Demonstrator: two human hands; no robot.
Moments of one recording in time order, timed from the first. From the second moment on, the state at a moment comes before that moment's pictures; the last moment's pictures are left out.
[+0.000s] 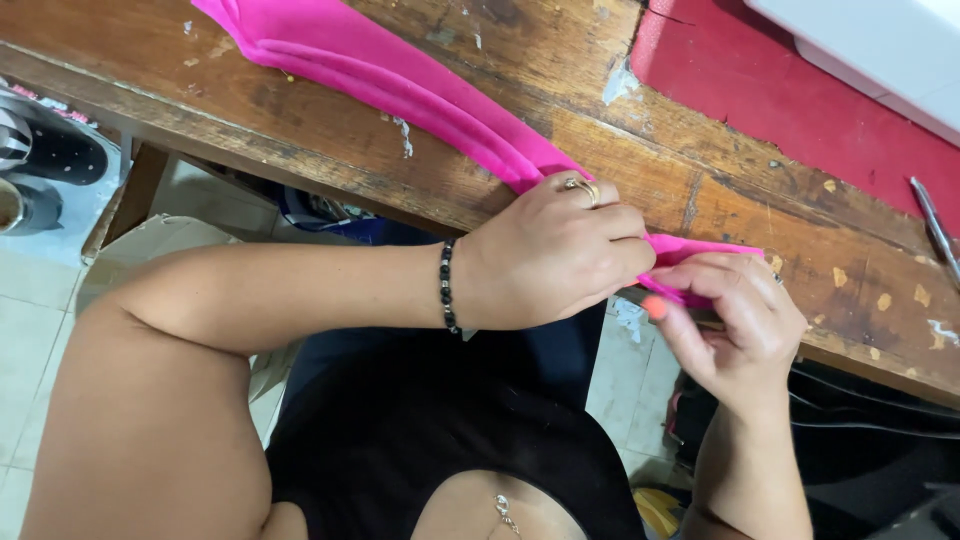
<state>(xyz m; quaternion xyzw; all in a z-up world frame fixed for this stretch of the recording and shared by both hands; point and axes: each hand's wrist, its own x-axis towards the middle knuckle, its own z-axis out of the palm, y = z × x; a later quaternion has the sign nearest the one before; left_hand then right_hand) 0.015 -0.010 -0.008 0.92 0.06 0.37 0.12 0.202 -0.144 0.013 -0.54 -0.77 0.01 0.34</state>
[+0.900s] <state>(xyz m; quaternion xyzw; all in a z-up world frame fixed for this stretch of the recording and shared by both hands) 0.001 -0.007 -0.003 0.91 0.01 0.42 0.05 0.197 -0.142 0.028 -0.58 -0.74 0.09 0.32</state>
